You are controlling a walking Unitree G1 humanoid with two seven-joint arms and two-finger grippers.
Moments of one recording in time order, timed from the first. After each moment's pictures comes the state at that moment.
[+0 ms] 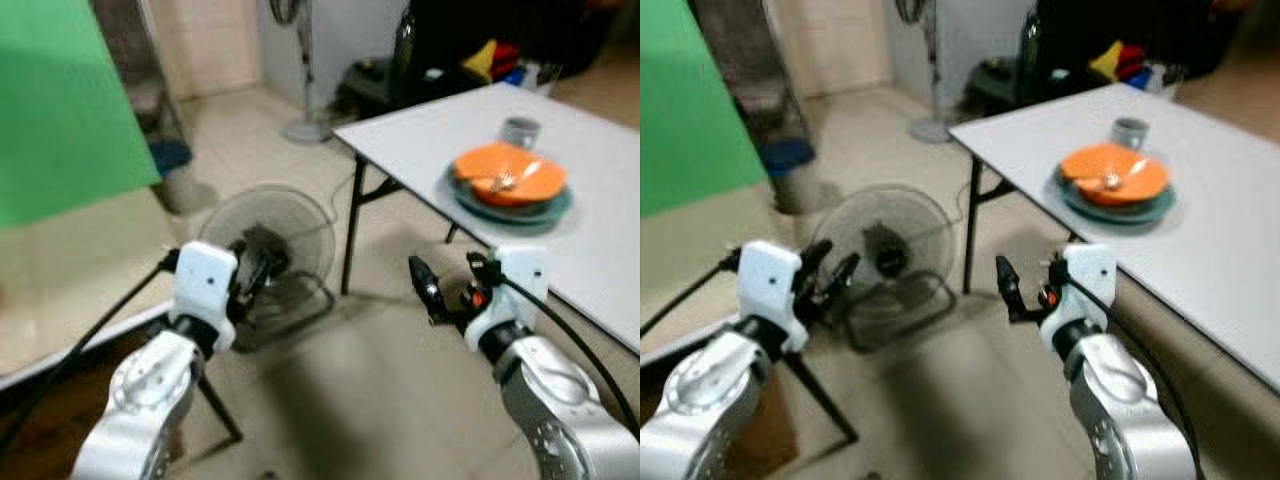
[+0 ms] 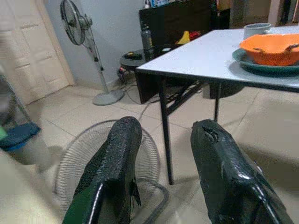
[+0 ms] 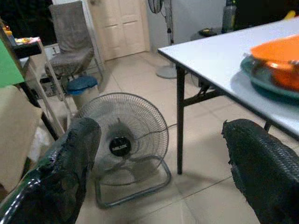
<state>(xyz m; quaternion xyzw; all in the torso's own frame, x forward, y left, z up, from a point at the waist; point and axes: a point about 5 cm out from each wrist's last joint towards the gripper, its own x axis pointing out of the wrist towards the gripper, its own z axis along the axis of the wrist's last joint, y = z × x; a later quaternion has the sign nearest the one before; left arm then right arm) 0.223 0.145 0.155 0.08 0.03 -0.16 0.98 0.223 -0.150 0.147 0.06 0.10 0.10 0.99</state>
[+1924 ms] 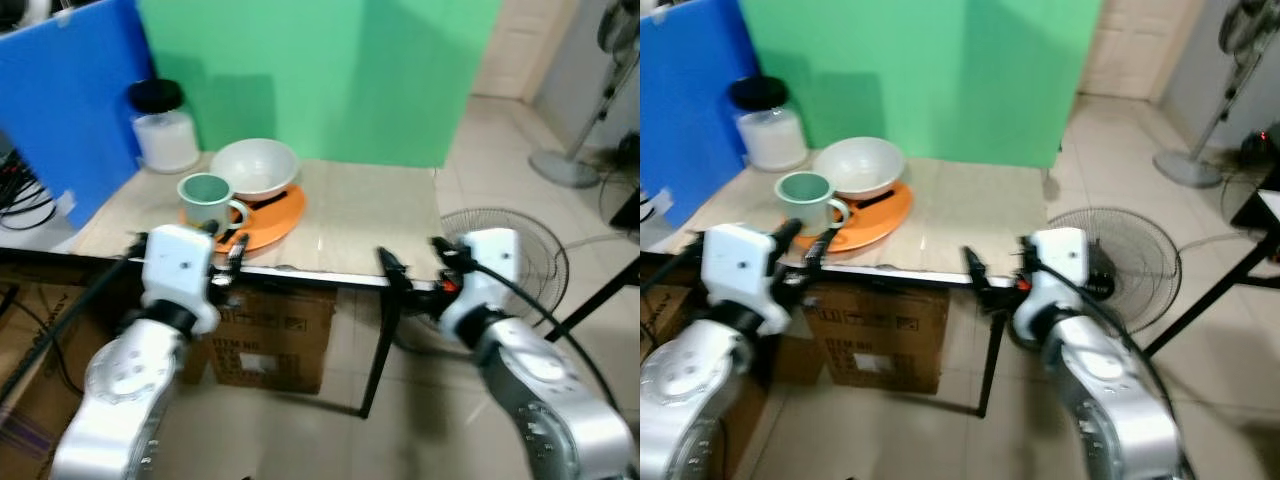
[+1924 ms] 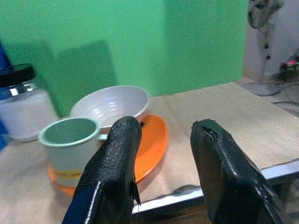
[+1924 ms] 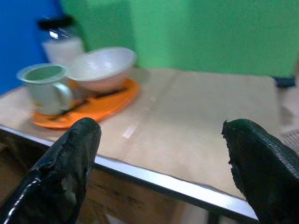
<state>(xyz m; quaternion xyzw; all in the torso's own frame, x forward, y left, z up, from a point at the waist) 0.227 0.150 0.172 0.08 -0.01 -0.14 0.99 0.235 -0.139 0.155 0.05 0.09 0.17 0.98</state>
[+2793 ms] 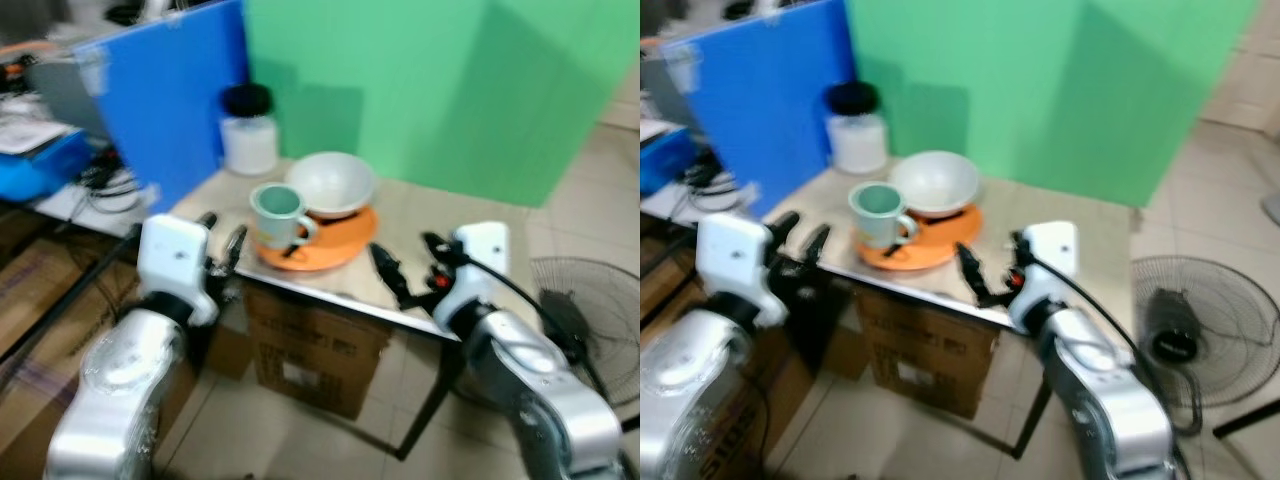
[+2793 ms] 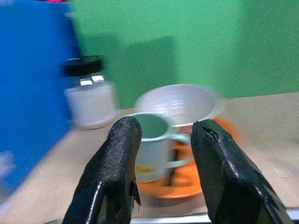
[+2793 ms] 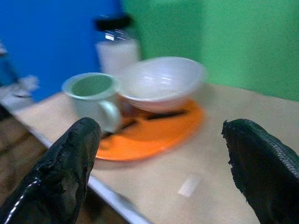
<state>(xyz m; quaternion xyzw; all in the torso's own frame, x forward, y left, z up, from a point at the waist) 0.232 0.149 0.176 0.07 -0.01 -0.16 0.99 0.241 -0.133 0.156 0.06 0.08 0.18 0.98</state>
